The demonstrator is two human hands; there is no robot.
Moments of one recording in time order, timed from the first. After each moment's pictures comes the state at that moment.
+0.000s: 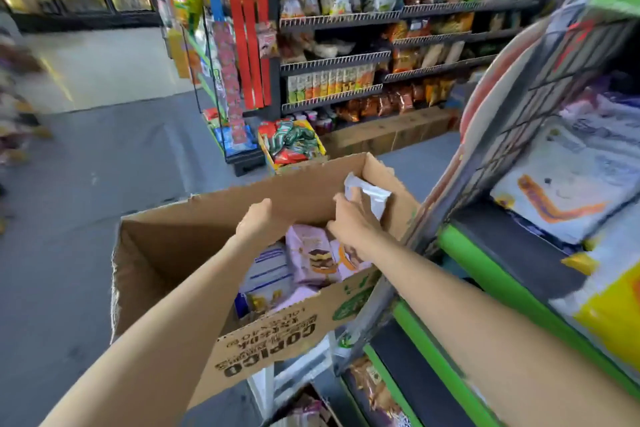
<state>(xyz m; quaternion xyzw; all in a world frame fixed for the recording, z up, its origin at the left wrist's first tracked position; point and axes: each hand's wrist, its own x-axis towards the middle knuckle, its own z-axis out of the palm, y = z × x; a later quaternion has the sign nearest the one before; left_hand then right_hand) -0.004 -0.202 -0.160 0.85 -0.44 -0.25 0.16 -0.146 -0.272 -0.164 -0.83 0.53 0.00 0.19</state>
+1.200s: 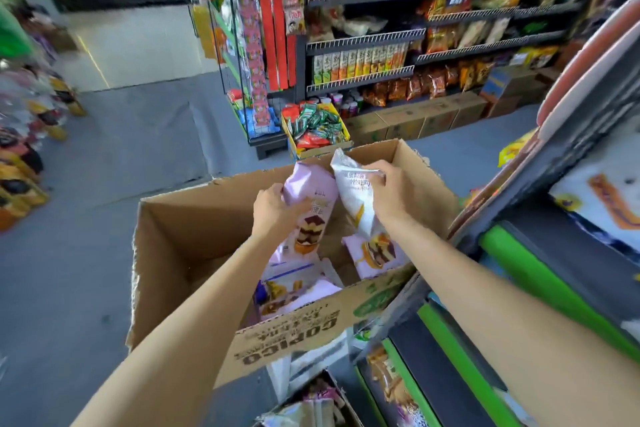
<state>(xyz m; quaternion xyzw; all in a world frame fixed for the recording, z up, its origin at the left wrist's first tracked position) 0.016 -0.205 -0.200 0.82 -0.35 -0.22 0.39 -0.132 -0.294 -0.177 -0.72 0.53 -0.33 0.29</state>
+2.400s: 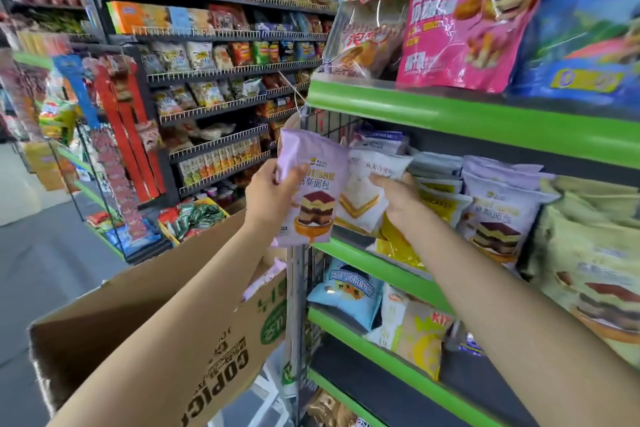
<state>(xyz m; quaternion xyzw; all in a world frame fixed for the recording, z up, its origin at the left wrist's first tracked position) -0.182 -0.128 0.011 0.54 -0.58 -0.28 0.55 -0.374 -0.184 -0.005 -0.33 0.52 -0.64 0.46</state>
